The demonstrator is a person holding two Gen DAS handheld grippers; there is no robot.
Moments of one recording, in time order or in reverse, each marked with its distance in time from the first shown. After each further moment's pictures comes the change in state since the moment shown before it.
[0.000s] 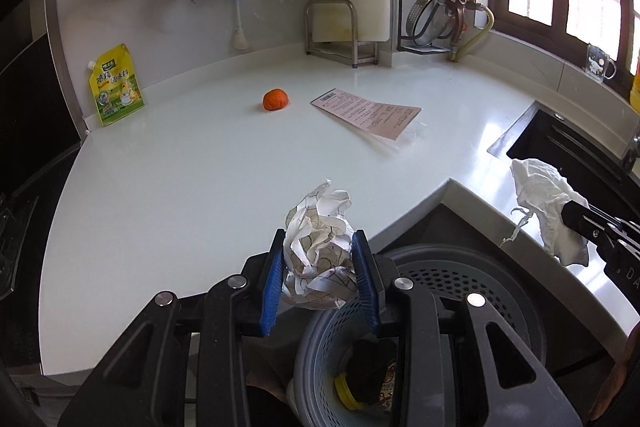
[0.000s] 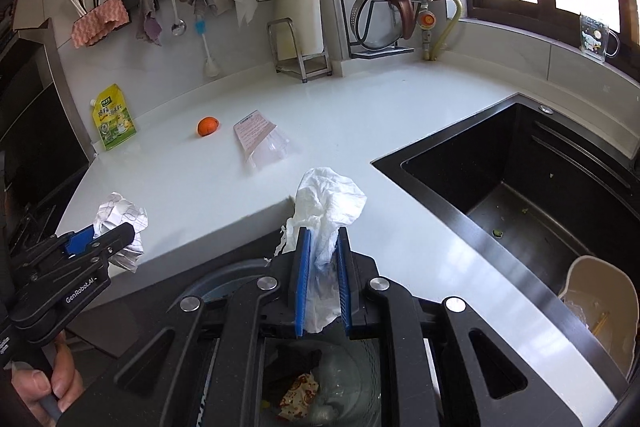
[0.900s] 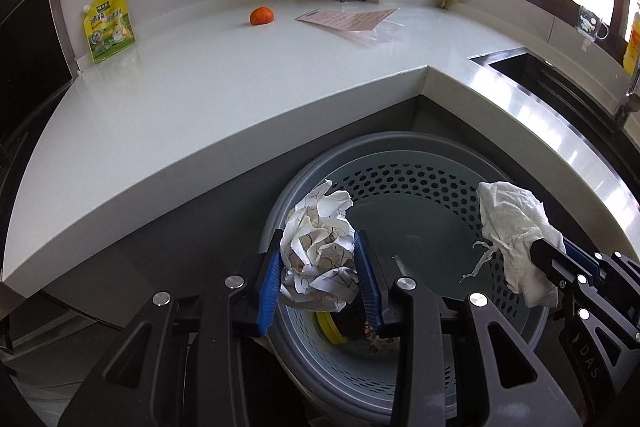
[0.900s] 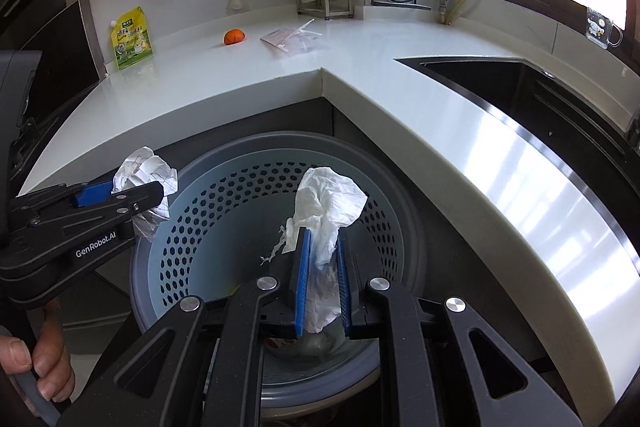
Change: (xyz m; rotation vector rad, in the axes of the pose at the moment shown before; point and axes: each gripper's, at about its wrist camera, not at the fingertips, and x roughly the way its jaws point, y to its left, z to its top) left arm 0.003 -0.014 -0.079 -0.019 0.156 -0.038; right arm 0.002 0.023 -0.100 -0.108 0.135 -0.018
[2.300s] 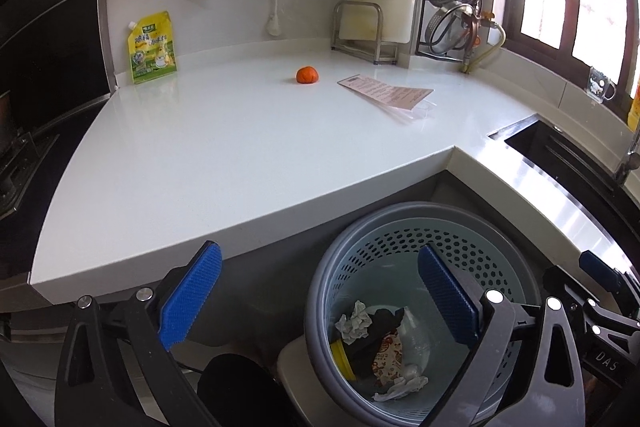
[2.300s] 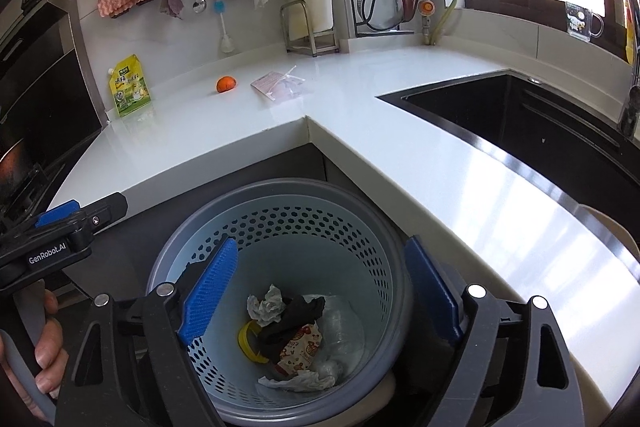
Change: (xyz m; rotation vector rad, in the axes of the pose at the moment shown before) left arm -0.046 0.037 0.016 -0.102 -0.196 0.054; right arm -0.029 -0.014 0.023 0.064 -0.153 0.019
